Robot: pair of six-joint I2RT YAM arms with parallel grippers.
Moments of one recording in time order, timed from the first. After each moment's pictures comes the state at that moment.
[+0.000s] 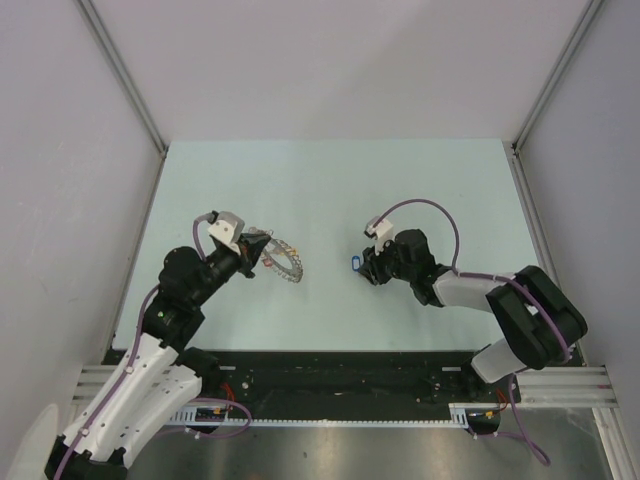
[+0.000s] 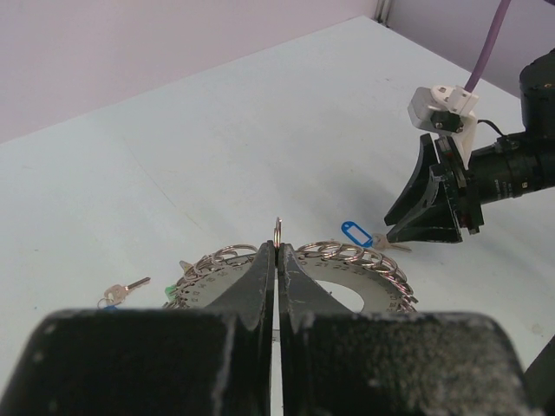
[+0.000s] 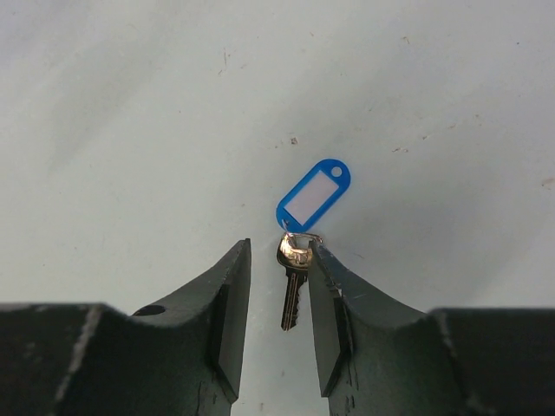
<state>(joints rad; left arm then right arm) -0.44 0.59 0.58 -0.04 0.21 -0.03 0.57 1.50 0.56 0.42 -0.28 0.00</state>
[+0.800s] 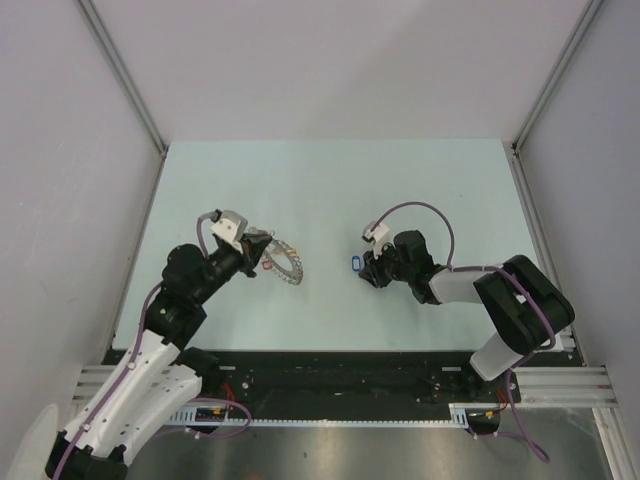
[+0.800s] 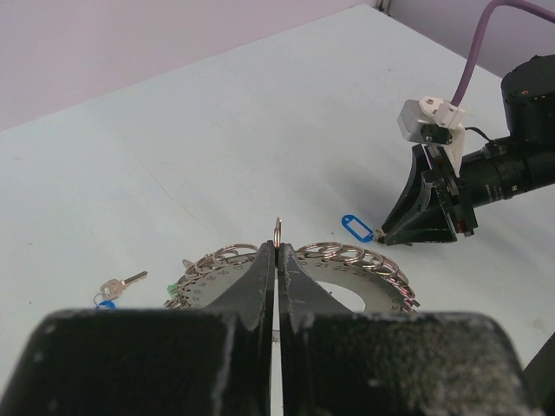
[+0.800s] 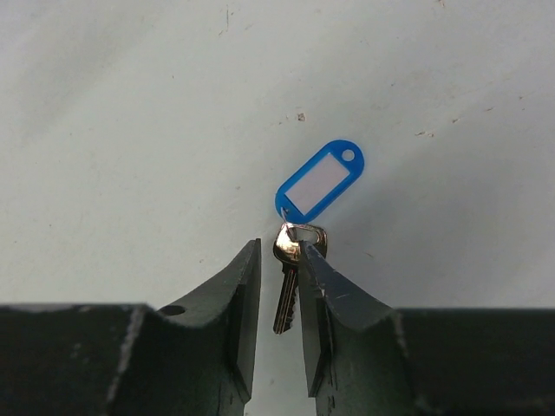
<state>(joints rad) -0.44 0.61 0.58 -0.04 0.22 -0.03 0.55 1.59 0.56 0.46 -0.35 -0.05</state>
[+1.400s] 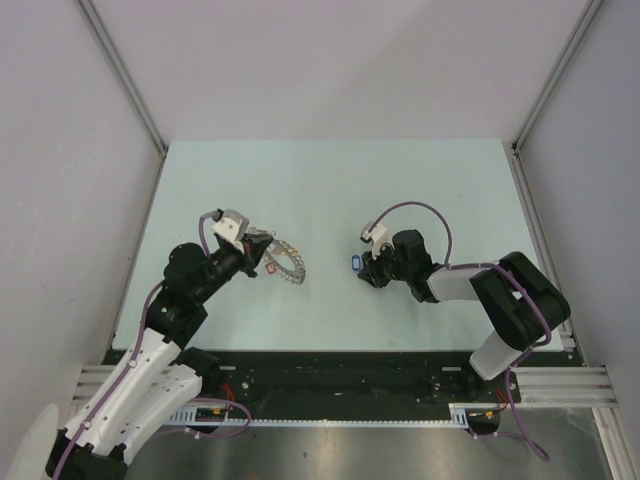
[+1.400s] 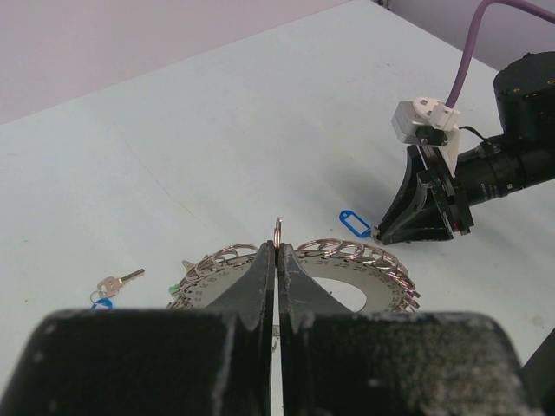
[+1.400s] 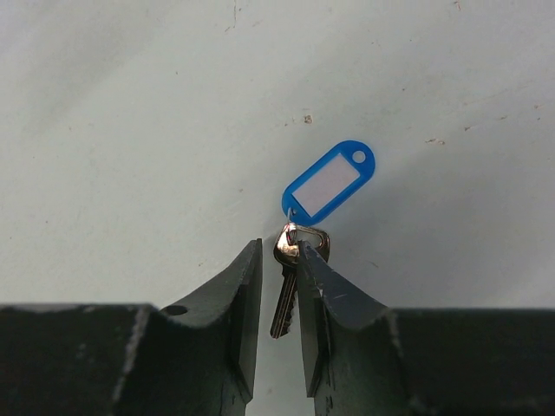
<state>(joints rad) -0.44 0.63 0.58 -0.04 0.22 -0.03 0.55 1.63 0.57 0.46 -0.38 -0.08</state>
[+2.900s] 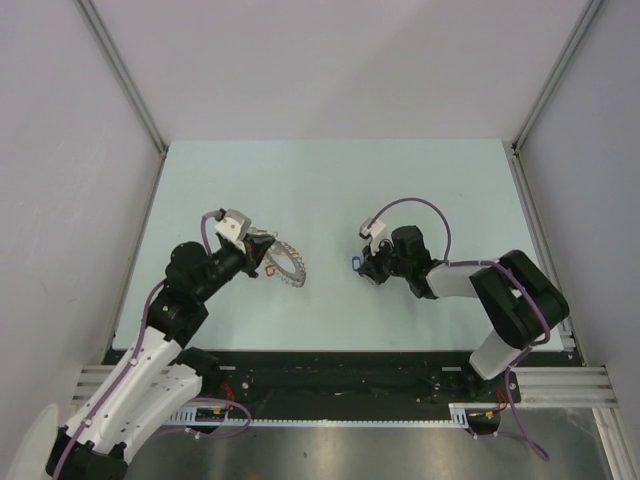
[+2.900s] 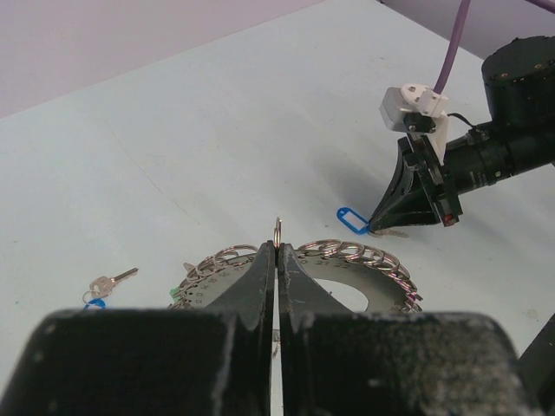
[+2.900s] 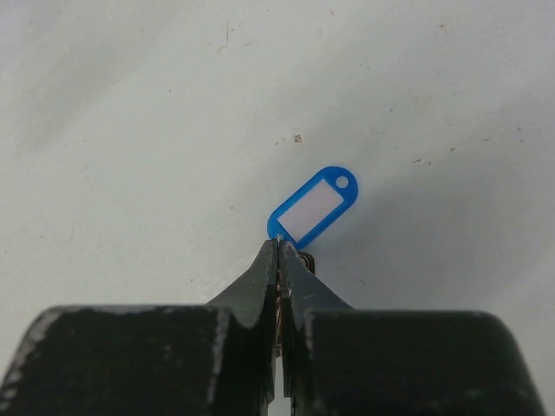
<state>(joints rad) -0.44 0.64 0.58 -0.04 0.24 -0.03 0.54 1.66 0.61 0.47 -0.38 -0.09</state>
